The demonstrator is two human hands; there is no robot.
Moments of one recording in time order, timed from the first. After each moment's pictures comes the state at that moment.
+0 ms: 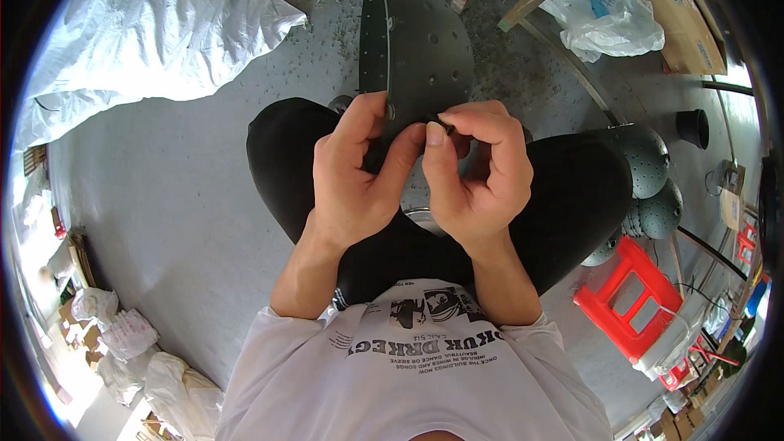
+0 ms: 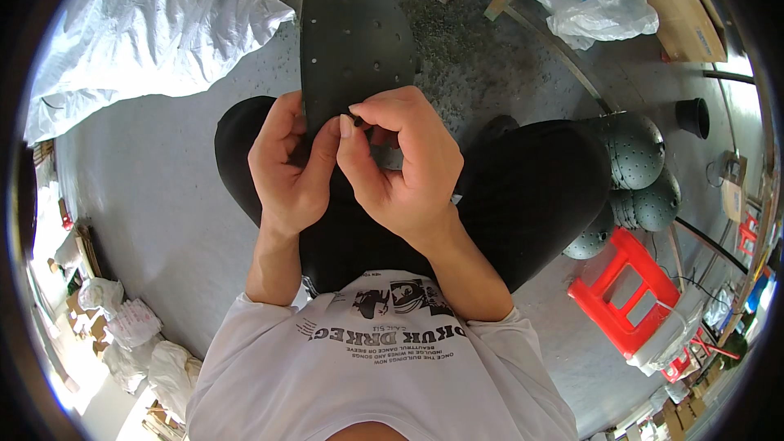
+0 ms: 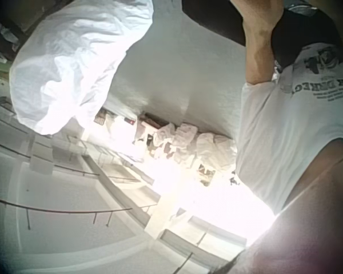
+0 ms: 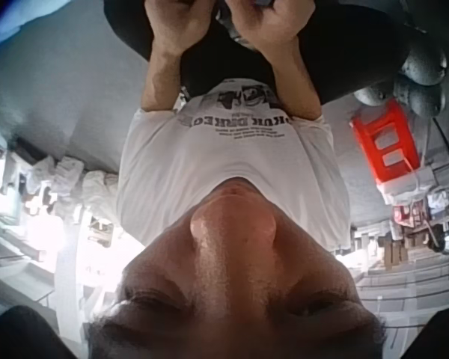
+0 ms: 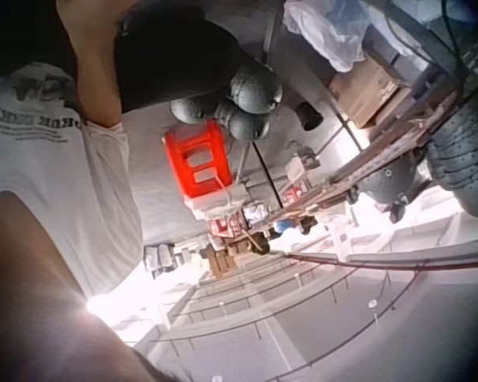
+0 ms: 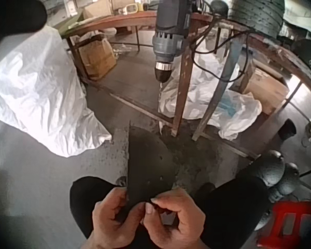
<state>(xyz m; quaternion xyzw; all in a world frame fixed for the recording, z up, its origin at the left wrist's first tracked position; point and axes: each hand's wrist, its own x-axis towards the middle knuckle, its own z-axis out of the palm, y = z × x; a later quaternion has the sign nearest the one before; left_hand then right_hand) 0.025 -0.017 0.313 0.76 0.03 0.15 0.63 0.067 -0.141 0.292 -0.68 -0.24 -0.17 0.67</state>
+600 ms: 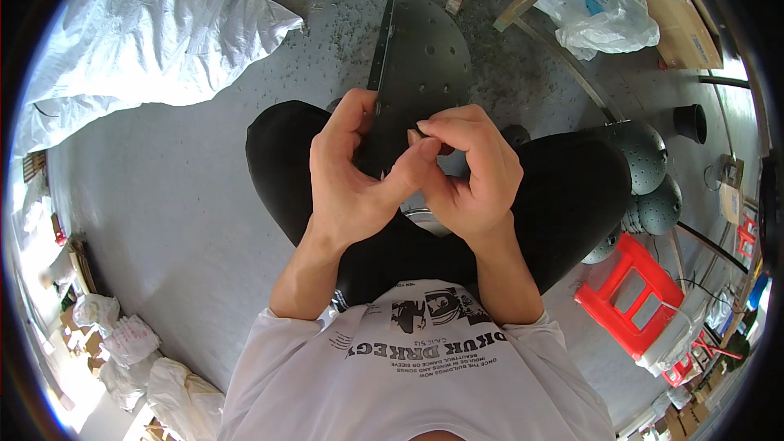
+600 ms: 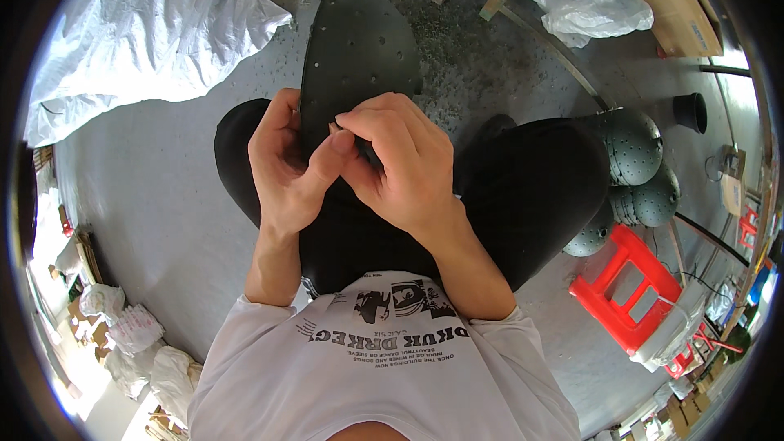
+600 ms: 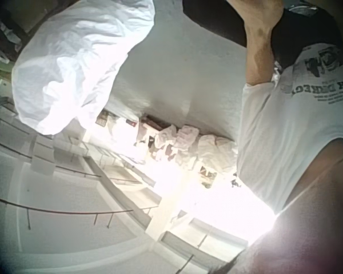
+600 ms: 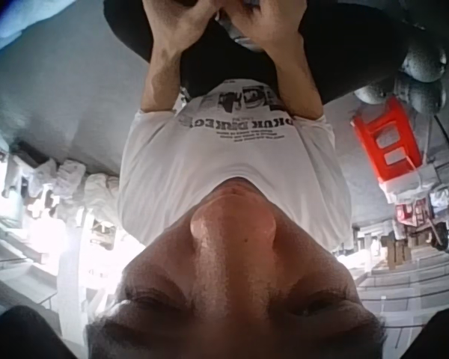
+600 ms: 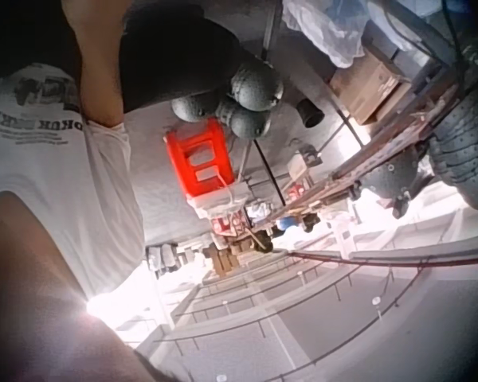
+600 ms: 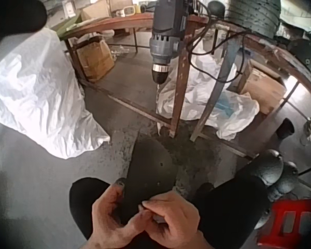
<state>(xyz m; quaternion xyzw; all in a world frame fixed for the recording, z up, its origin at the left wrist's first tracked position) 0.027 -0.014 0.313 0.71 0.08 0.11 0.69 0.073 -0.147 0.291 -0.72 -0.31 -0.18 0.59</state>
